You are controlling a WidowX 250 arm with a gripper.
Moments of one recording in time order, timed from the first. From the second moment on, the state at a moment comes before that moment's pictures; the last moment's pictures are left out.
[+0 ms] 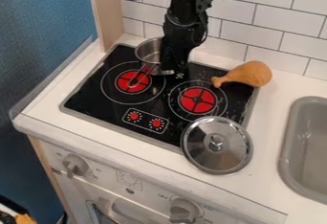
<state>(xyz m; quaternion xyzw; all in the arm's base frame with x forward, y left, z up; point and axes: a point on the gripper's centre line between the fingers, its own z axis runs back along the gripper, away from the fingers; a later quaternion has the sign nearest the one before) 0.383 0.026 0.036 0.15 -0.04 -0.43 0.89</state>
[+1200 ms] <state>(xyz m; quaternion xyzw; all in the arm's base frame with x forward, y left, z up) 0.372 0.012 0.052 0.12 -0.05 -0.43 0.89</state>
